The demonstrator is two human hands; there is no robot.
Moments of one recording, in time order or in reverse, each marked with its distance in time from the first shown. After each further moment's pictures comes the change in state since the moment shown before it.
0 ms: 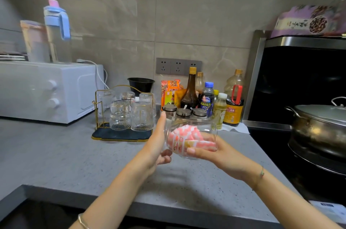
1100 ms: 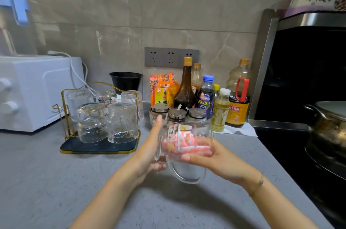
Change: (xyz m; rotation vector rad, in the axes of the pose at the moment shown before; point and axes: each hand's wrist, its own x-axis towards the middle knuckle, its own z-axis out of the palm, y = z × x) left_hand 0.103 -0.025 0.006 0.067 -0.053 -0.018; right_hand 0.081 0.066 -0.064 0.050 -0.014 -0.059
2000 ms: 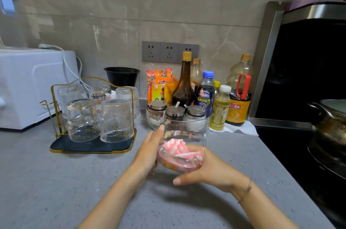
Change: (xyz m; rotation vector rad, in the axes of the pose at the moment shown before) left_hand 0.047 -0.041 0.000 0.033 0.190 0.113; right_hand 0.012 0.030 0.000 0.018 -0.069 0.044
